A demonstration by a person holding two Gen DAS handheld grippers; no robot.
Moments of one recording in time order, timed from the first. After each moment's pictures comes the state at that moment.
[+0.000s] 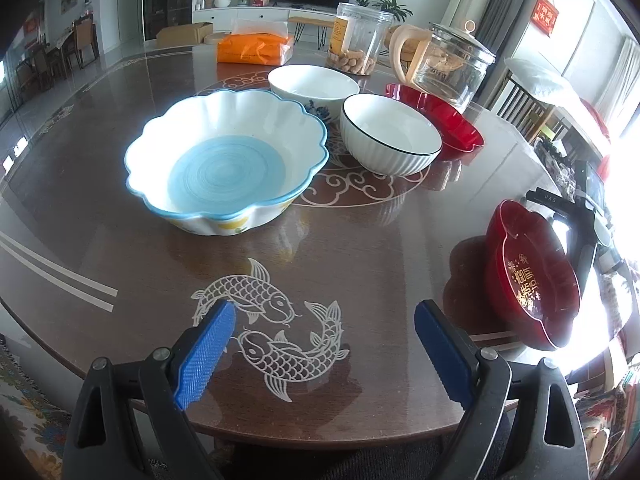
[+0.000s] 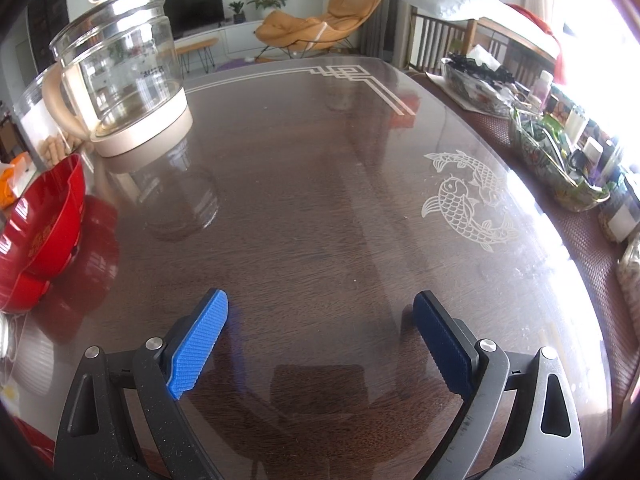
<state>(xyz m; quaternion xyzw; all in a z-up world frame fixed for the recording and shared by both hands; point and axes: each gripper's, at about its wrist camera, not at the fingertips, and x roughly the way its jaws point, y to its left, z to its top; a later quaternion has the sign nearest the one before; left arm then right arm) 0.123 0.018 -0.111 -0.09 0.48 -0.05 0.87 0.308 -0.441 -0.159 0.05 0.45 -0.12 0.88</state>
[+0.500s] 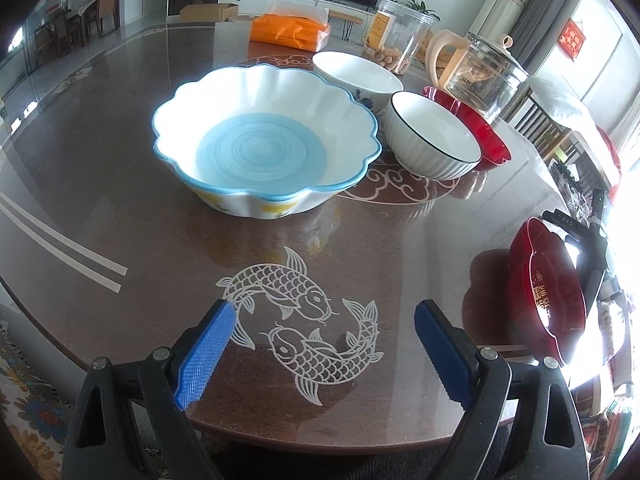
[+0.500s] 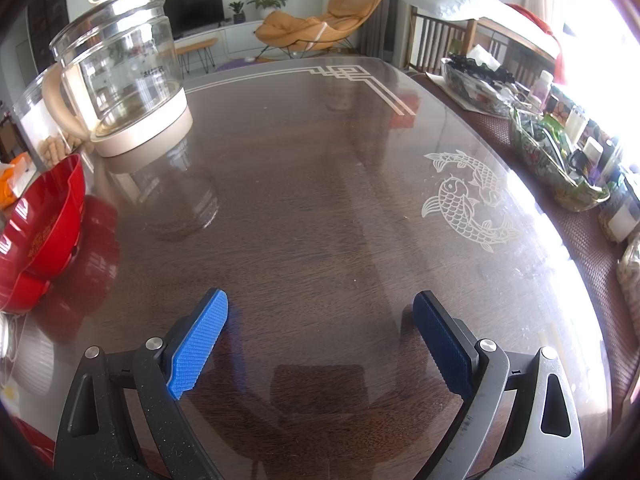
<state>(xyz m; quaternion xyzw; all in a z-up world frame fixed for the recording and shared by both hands) 0.128 0.046 -0.126 -0.14 0.49 -0.03 0.86 0.309 -0.441 -0.160 0.05 0.45 -0.12 0.88</state>
